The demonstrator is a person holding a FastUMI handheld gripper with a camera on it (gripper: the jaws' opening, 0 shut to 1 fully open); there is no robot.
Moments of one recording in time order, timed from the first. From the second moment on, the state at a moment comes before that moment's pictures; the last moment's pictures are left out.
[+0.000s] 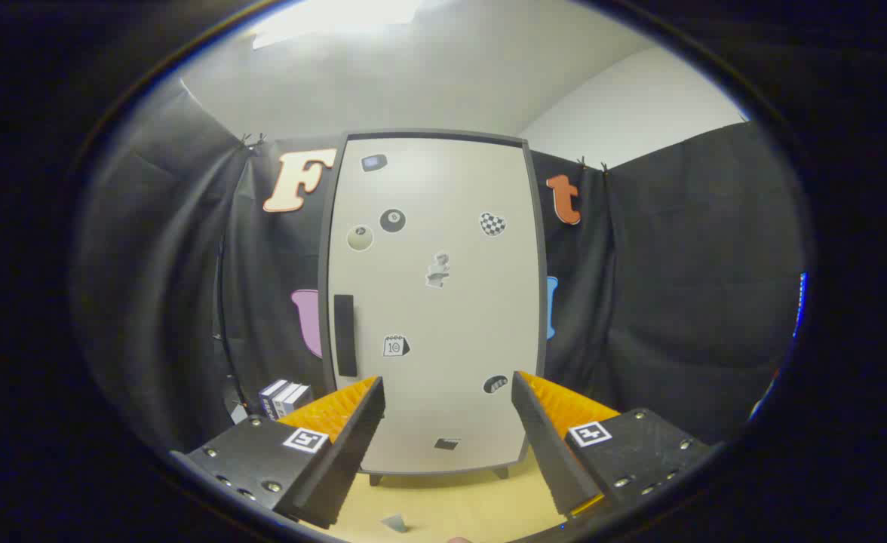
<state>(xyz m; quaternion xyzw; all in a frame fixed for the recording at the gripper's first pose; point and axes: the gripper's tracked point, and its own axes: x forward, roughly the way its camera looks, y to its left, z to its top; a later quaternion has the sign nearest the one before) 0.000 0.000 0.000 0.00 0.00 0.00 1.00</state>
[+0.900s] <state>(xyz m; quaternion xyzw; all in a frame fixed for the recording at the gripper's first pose) 0.018 0.011 -0.002 0.00 0.01 0.01 1.00</state>
